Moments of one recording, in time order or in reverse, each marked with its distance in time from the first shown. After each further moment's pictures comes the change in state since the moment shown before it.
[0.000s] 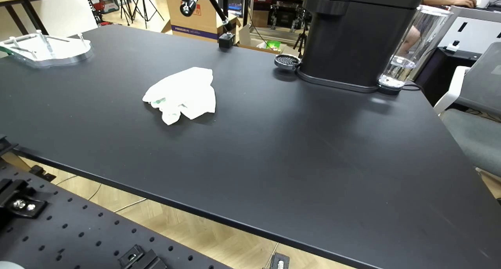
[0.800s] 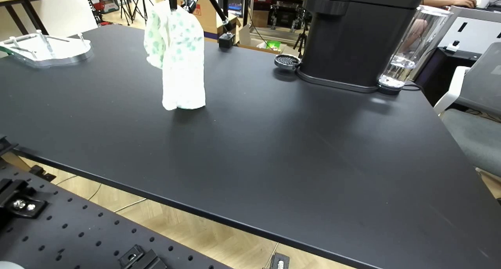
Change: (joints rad) arm -0.006 0.024 -0.008 0.008 0.005 0.040 0.000
